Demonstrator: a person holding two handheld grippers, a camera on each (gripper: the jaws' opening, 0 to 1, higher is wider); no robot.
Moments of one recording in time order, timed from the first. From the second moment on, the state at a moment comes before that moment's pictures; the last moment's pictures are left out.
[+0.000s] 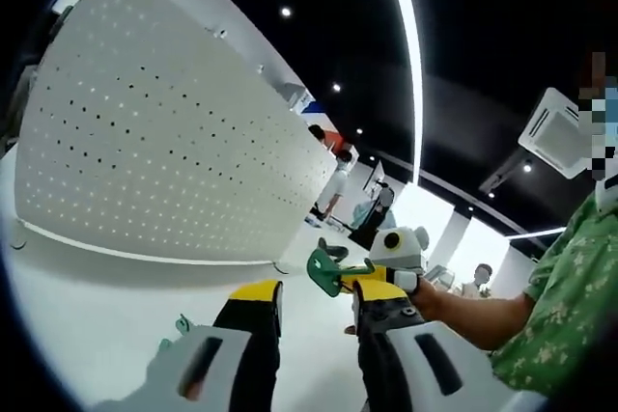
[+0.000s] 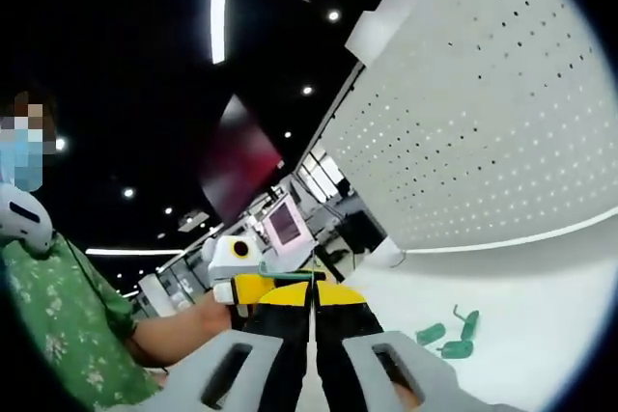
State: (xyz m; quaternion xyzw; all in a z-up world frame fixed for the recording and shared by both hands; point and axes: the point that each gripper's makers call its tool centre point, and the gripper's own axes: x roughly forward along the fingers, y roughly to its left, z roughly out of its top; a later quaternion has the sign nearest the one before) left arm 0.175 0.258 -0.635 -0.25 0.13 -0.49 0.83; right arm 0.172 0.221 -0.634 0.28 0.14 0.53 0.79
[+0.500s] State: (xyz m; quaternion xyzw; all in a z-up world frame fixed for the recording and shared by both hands) left arm 0.174 0.253 -0.627 -0.28 0.12 -0.50 0.81; right arm 0.169 0.224 -0.627 0.30 0.13 0.54 0.78
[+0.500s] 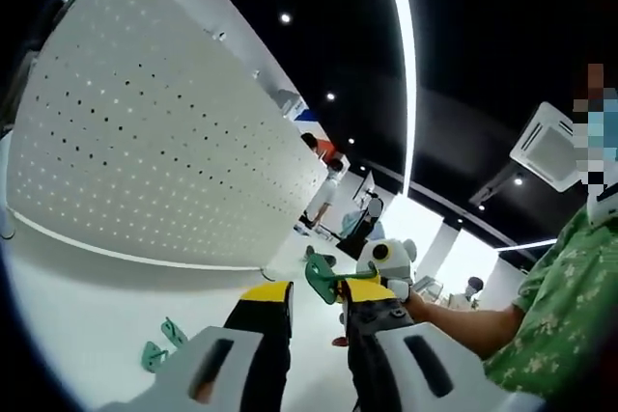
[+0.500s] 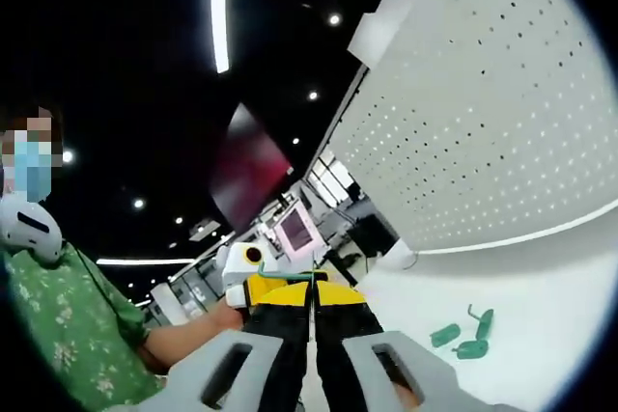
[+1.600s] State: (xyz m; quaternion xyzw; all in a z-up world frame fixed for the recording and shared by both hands) left arm 0.173 0.254 -0.617 -0.34 0.11 -0.51 0.79; right arm 0.163 0.226 -0.621 0.35 0.12 0.55 0.75
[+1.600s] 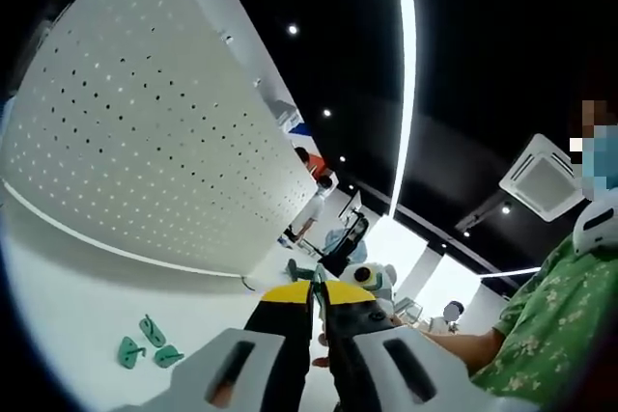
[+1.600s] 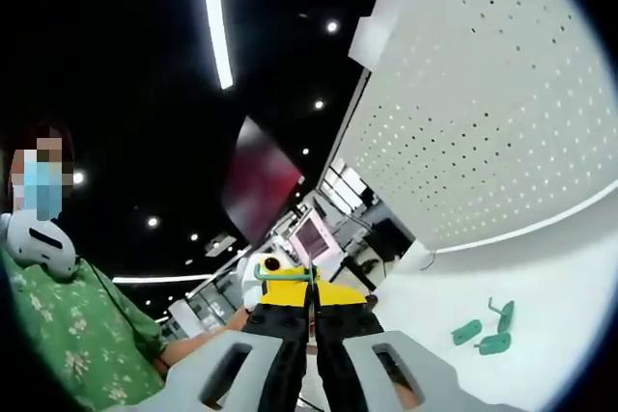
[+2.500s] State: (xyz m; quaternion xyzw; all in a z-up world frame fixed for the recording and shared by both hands) left arm 0.175 0.257 -0.612 -0.34 0.11 -0.50 0.79; right arm 0.166 0.227 -0.629 0.34 0.13 0.53 0.76
